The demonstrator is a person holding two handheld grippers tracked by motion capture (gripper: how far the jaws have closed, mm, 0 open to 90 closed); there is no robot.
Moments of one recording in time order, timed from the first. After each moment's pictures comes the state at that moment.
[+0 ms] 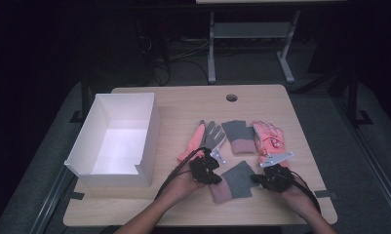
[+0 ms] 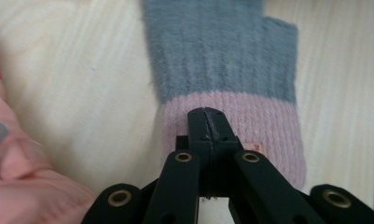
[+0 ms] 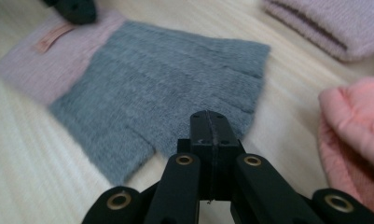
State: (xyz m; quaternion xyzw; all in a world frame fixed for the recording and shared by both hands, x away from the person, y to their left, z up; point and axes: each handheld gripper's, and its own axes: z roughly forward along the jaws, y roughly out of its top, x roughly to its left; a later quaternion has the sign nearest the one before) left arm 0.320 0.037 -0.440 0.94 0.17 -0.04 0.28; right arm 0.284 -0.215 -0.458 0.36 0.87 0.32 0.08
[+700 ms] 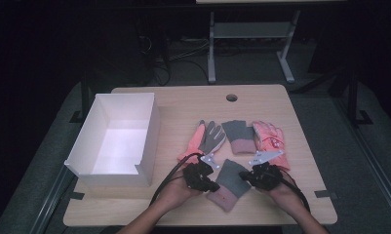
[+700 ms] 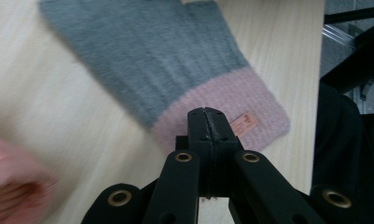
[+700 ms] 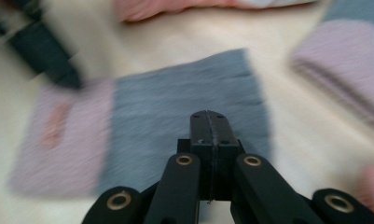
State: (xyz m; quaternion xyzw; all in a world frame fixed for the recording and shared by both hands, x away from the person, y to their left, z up) left arm 0.303 0.054 -0.439 0.93 0.18 -0.08 0.31; right arm 0.284 -0.182 -0.446 0.34 0.87 0.35 0.08
